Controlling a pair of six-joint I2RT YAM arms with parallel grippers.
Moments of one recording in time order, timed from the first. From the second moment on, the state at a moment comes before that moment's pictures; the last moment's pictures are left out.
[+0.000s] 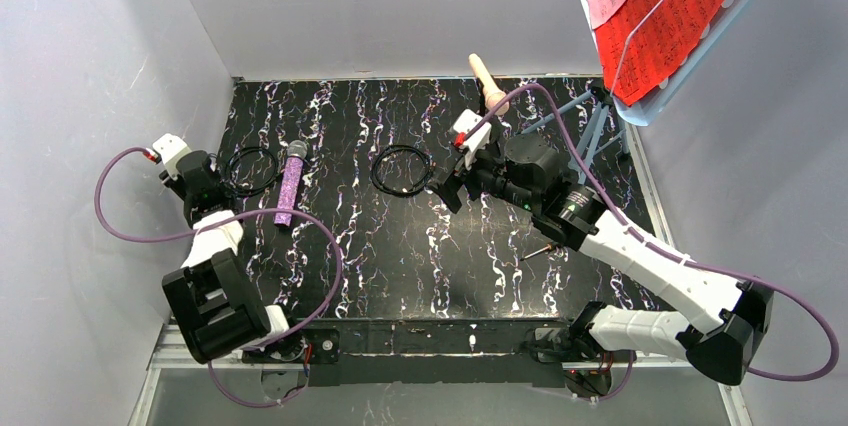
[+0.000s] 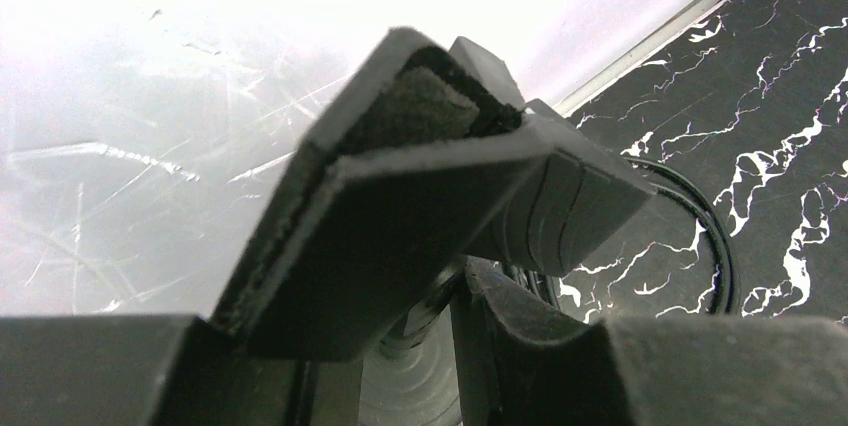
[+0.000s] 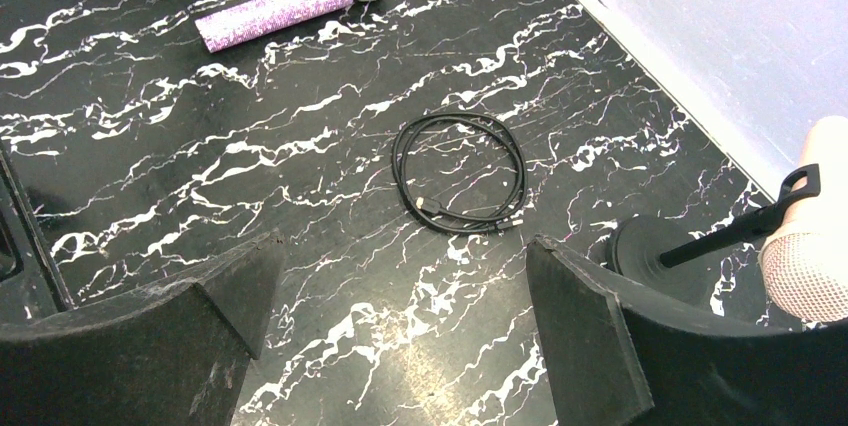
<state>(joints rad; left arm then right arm) 0.46 1.30 0.66 0.31 -0.45 -0.14 0.88 1.12 1.07 -0.19 -0.08 -0.17</state>
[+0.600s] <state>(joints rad) 0.46 1.28 0.63 0.39 -0.36 -0.12 0.88 1.14 1.08 -0.19 -0.08 -0.18</state>
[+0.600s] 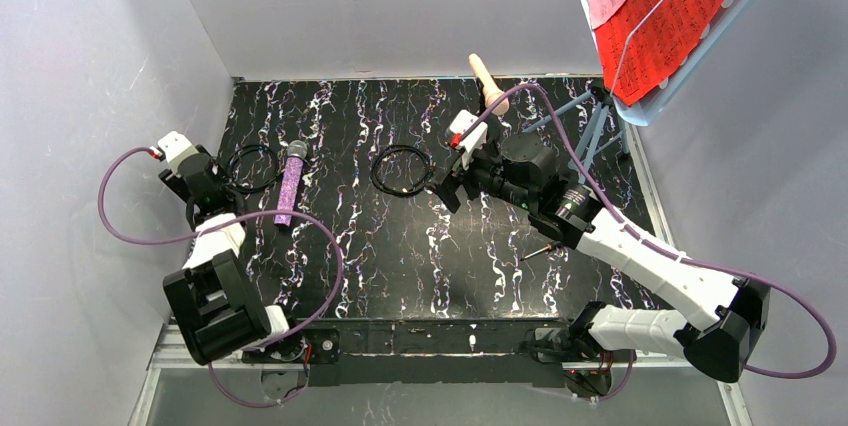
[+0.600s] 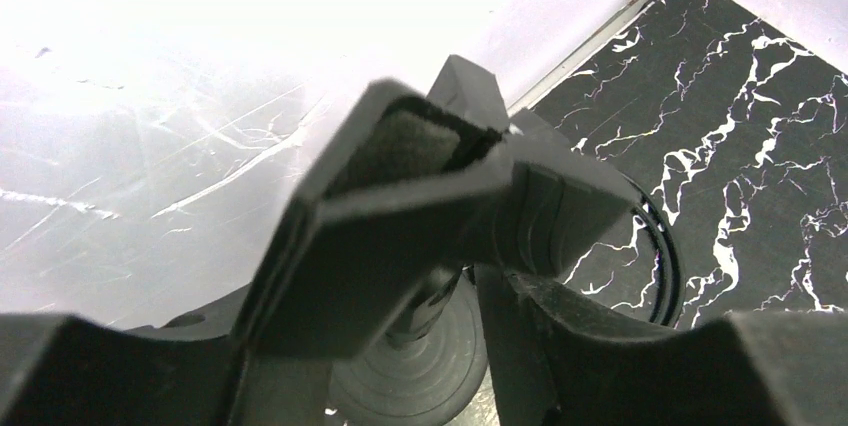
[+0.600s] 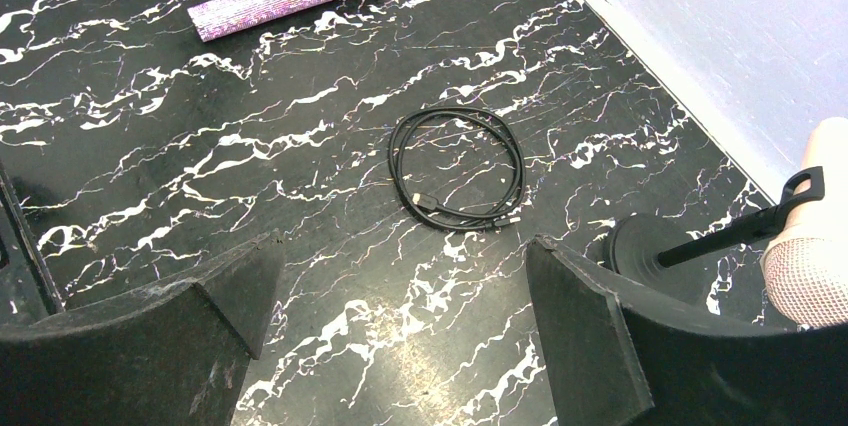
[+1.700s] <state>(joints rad) 0.06 0.73 0.94 -0.51 -0.37 -0.05 0.88 1.31 1.25 -0.23 0.17 -0.08</state>
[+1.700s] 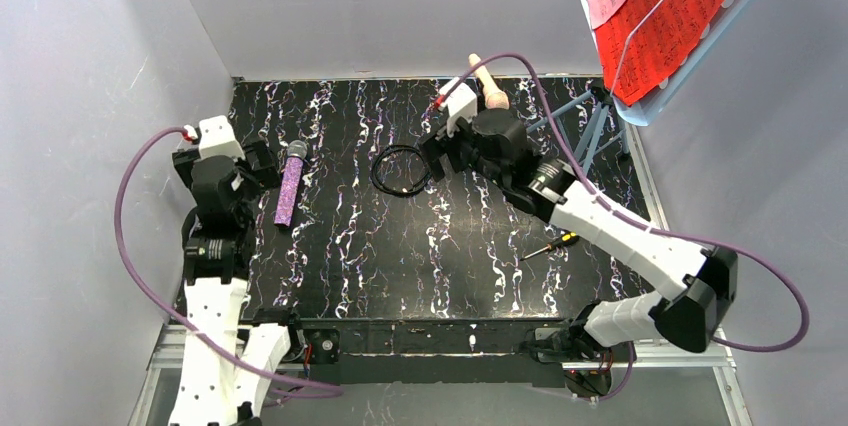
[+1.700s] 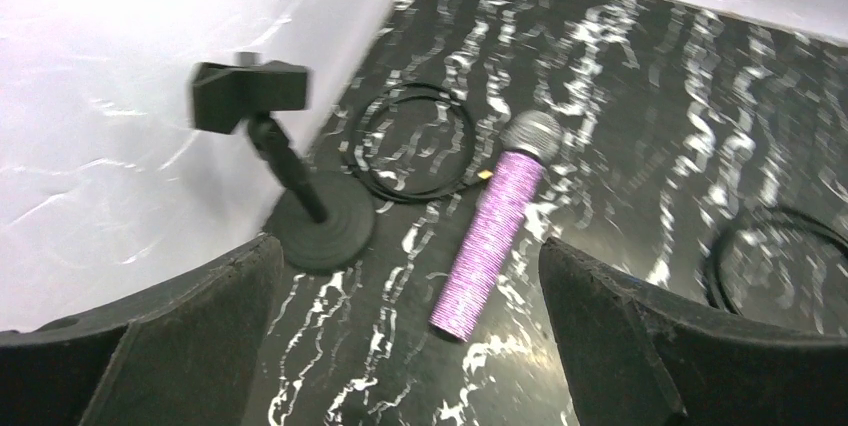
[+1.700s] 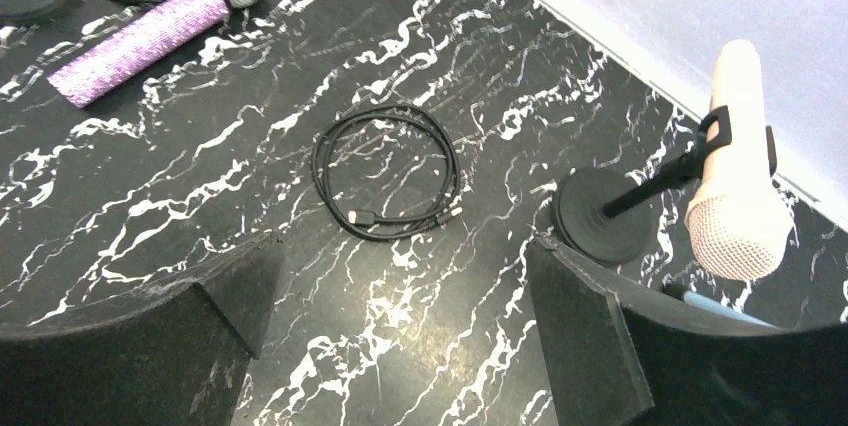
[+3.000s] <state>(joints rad) -0.39 0.45 0.61 -0.52 0.01 -0.06 0.47 2.18 2.25 -0.80 0.37 -0.02</state>
